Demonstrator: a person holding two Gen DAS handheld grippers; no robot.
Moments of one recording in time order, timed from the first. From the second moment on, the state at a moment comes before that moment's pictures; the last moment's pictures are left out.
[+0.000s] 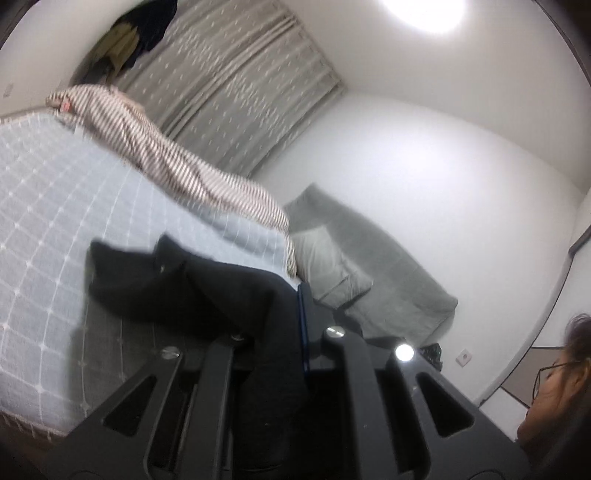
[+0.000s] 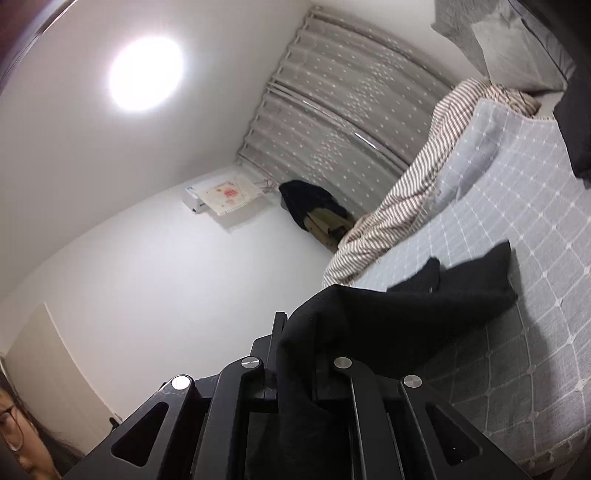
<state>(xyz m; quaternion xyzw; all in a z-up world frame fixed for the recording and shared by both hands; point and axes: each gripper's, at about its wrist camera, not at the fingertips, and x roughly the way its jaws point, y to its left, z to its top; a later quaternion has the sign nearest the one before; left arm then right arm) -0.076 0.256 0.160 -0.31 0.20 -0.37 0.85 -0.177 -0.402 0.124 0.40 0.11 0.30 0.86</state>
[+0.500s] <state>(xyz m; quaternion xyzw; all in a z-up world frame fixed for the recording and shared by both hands) 0.123 0.201 0.073 -0.26 0.28 -0.16 0.91 0.028 -0.426 0.062 0.42 0.23 0.11 0.87</state>
